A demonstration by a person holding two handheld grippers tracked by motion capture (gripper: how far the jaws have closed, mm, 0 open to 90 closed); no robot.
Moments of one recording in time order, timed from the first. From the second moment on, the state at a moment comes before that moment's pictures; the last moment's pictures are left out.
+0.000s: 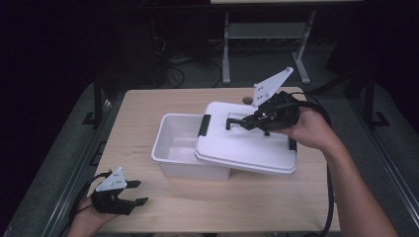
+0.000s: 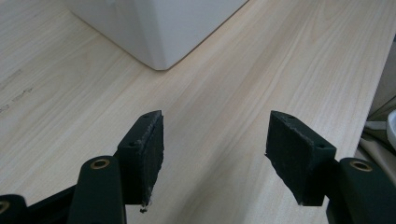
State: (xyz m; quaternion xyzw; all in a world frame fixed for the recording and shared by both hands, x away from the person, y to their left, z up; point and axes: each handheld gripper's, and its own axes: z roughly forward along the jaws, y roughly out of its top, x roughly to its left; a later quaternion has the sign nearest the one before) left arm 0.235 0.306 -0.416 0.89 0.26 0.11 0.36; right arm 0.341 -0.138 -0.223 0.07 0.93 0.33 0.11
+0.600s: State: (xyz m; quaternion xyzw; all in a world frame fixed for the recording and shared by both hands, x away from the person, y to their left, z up) left arm 0.234 0.306 -0.415 0.89 0.26 0.12 0.36; right arm 0.362 -0.099 -0.227 0.05 0.93 0.34 0.09
